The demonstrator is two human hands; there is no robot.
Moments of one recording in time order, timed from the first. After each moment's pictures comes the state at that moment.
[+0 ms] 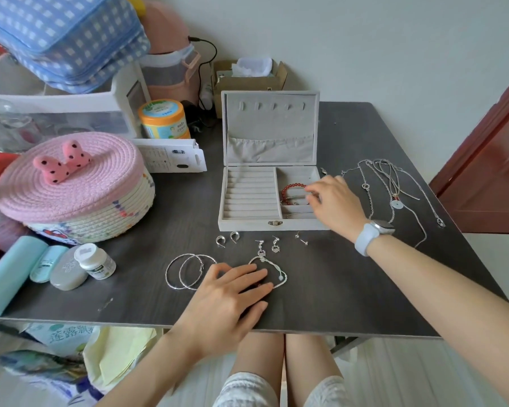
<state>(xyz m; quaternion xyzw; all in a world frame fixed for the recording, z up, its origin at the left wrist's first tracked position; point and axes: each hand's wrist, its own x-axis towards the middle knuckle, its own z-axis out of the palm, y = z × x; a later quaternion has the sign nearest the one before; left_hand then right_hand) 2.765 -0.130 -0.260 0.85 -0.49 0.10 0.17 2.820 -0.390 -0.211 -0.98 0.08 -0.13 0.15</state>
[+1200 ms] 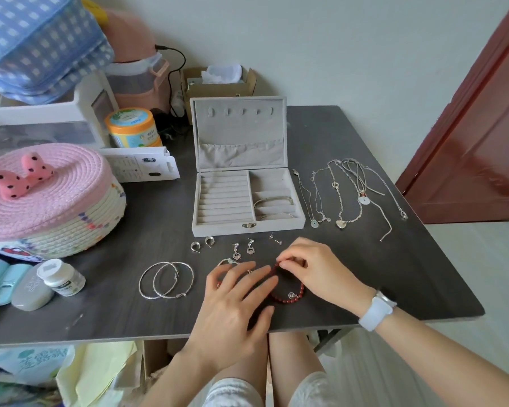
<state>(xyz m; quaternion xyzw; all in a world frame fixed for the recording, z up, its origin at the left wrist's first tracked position) 2.740 -0.168 -0.263 0.85 -0.45 0.15 0.24 2.723 -0.365 -0.231 -0.94 0.01 -0.04 0.34</state>
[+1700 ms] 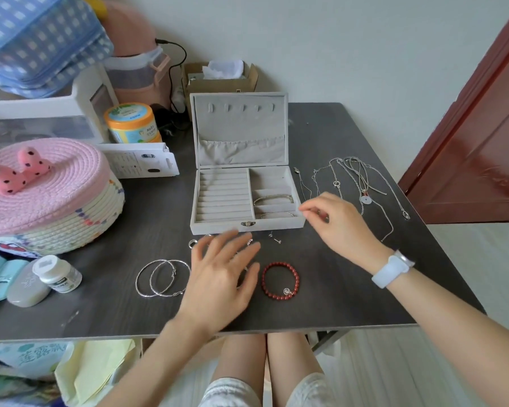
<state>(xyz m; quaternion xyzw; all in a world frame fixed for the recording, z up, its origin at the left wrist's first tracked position) 2.769 -0.176 -0.236 0.89 -0.37 0.15 0.23 2.753 -0.403 -0.198 -0.95 0.04 -0.18 0.26</state>
